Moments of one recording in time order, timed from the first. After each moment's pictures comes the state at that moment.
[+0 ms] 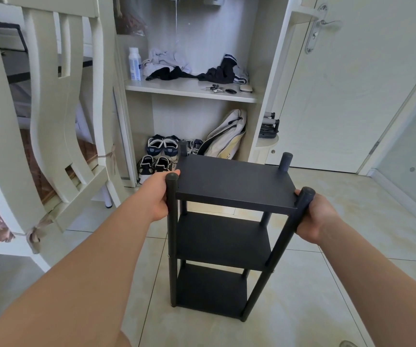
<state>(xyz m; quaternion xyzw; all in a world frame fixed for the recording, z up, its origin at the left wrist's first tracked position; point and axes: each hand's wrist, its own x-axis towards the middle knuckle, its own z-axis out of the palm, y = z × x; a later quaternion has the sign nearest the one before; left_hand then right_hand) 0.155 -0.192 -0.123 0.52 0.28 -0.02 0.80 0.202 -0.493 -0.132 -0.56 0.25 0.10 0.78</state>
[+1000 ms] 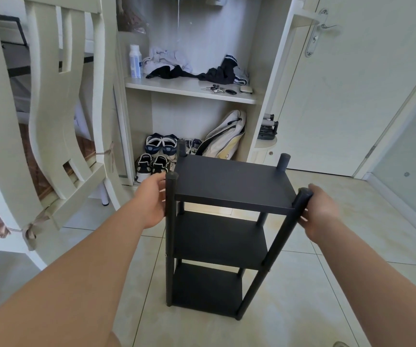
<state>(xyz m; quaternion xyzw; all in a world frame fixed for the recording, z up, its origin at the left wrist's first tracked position) 0.147 -0.186 -0.140 0.53 0.25 0.00 0.81 0.194 -0.485 -0.114 -0.64 0.25 0.00 0.72</state>
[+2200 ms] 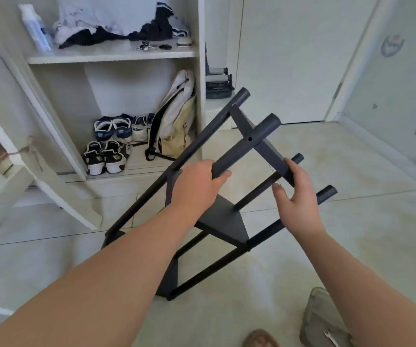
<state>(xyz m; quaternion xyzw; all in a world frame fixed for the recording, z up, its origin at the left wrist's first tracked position) 0.211 -0.384 -0.181 0.94 -0.03 0.12 0.33 0.189 -0.589 -0.224 -0.87 0.01 -0.18 0.46</state>
